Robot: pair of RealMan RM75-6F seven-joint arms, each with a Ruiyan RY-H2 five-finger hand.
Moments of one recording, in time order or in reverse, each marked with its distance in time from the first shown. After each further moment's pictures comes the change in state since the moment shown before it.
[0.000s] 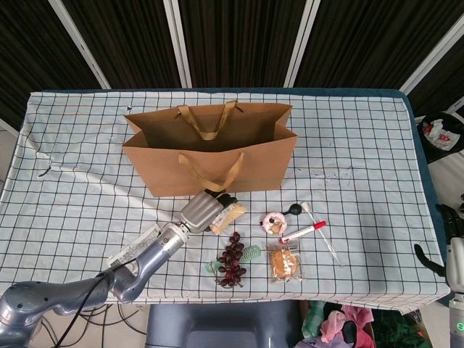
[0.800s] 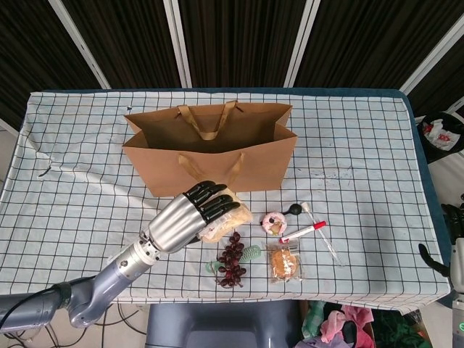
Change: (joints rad) left arm 0.096 0.386 -0.013 -0.595 0.279 0.347 0.095; right arm -0.005 0.002 0.008 -0.003 0.015 0.005 -0.015
